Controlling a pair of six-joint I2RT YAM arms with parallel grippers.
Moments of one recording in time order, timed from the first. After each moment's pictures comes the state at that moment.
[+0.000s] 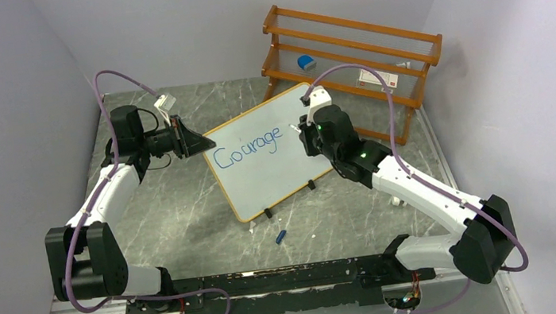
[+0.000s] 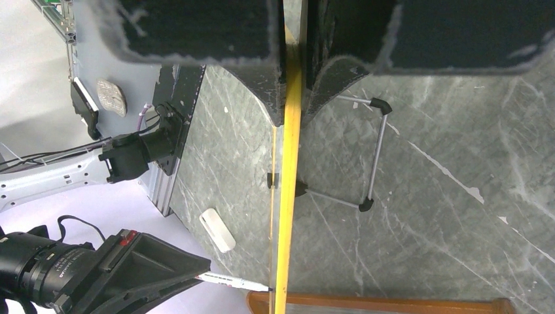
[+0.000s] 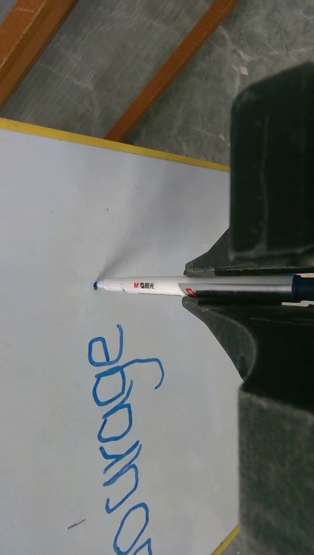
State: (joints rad) left arm -0.03 1.40 0.95 -0.02 1.13 -0.22; right arm 0.67 1.22 0.98 -0.23 0.26 0.15
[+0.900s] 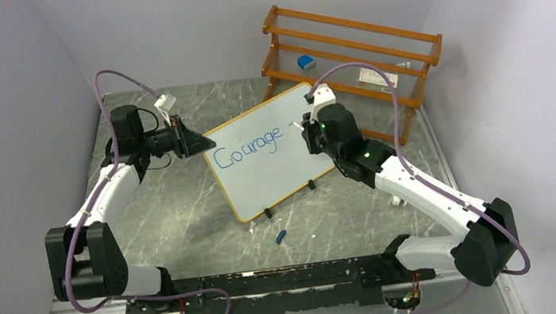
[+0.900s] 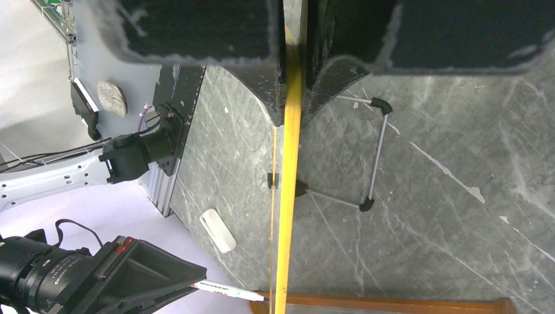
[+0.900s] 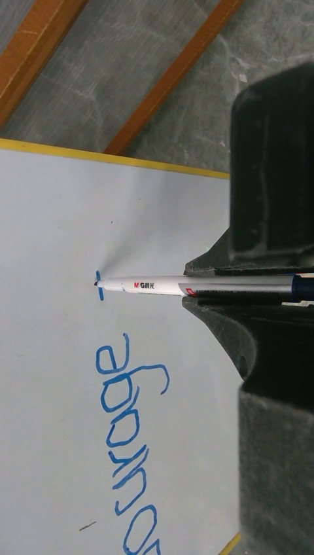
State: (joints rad) left arm -0.04 1.40 0.95 -0.03 1.13 -0.22; right arm 0.65 1.20 0.98 -0.23 0.27 0.15
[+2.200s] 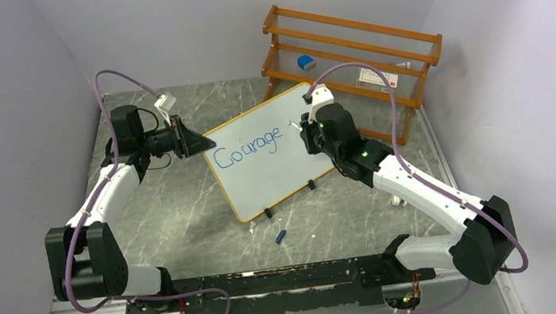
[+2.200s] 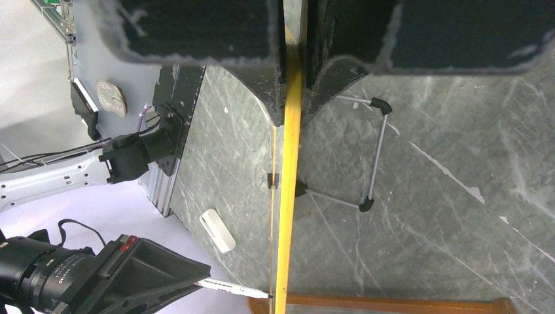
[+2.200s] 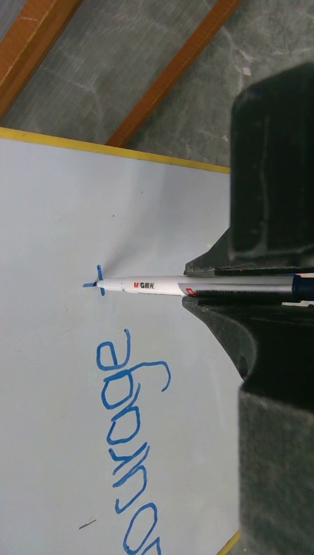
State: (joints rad) left arm -0.04 1.40 0.95 -0.03 1.13 -0.22; right arm 0.65 1.21 0.98 -0.21 0.25 0.16
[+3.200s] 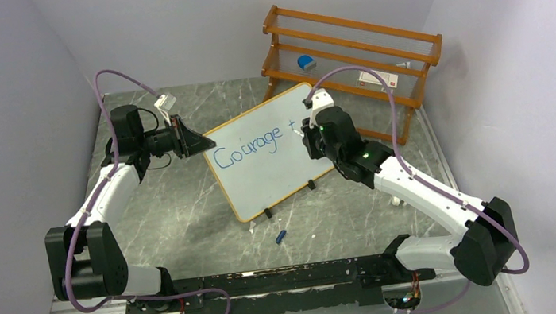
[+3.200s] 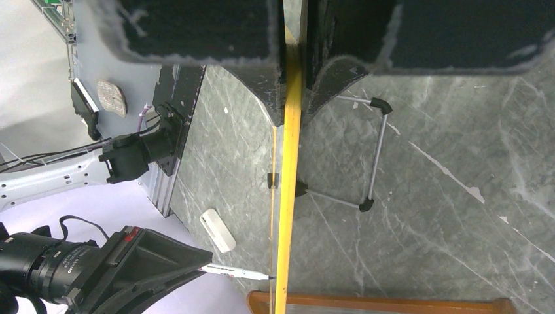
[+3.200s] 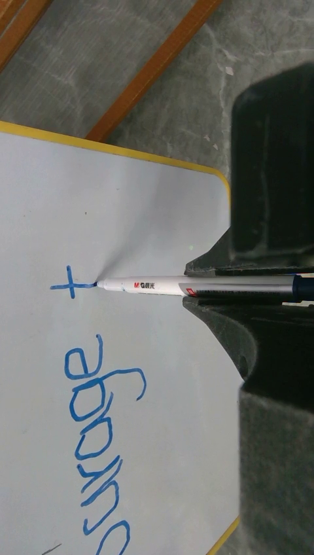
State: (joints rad) left arm -0.04 1.40 0.95 -0.03 1.13 -0.22; right arm 0.65 1.20 0.97 -0.27 0.24 0.16
